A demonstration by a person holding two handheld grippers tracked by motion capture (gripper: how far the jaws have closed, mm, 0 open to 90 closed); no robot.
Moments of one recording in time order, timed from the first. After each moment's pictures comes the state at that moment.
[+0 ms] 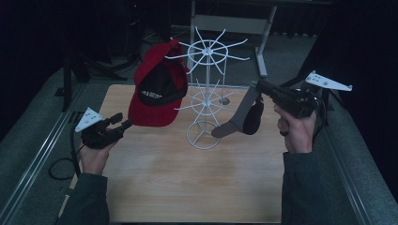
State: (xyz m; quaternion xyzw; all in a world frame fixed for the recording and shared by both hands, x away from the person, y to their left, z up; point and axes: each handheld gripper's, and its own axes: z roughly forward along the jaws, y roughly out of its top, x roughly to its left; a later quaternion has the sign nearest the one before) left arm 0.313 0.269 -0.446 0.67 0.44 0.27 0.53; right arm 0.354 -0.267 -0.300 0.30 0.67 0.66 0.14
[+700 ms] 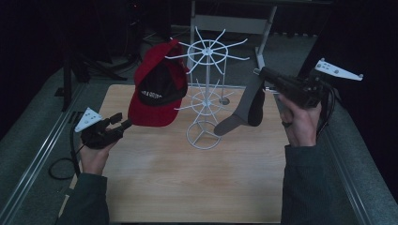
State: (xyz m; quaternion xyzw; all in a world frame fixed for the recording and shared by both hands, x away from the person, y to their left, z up) left arm 0.313 0.269 -0.446 0.67 0.44 0.27 0.53; right arm 0.356 -0.266 -0.270 0.28 0.65 0.69 0.14
